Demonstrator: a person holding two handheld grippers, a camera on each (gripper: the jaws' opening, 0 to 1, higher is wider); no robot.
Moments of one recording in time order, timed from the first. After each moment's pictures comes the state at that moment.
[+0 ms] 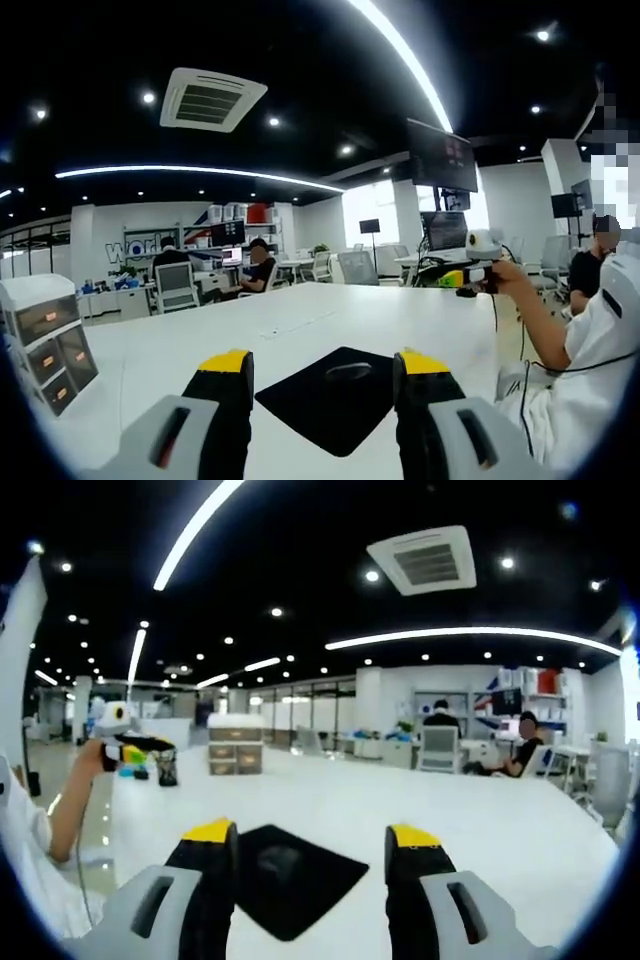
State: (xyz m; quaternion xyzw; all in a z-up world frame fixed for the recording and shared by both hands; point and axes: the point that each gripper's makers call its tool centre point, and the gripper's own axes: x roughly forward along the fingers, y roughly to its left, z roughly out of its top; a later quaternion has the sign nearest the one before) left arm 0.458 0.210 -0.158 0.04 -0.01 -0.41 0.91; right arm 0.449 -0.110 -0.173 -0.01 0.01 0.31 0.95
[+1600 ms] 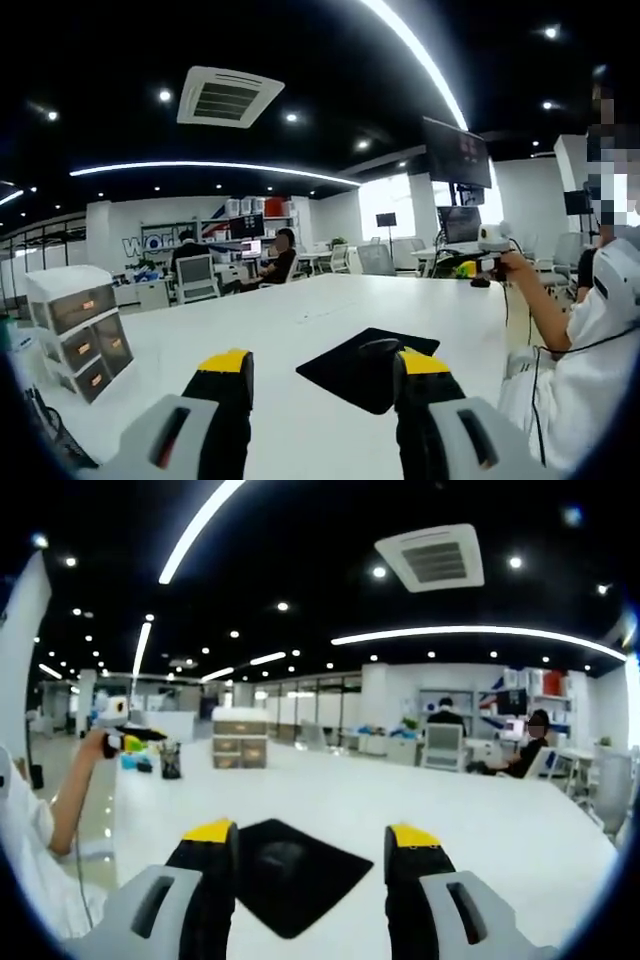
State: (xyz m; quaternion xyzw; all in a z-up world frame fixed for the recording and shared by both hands) left arm 0.456 0.298 -0.167 0.05 0.00 -0.38 0.93; right arm 0.449 -0.105 -0.177 -0.02 0.02 0.32 0.95
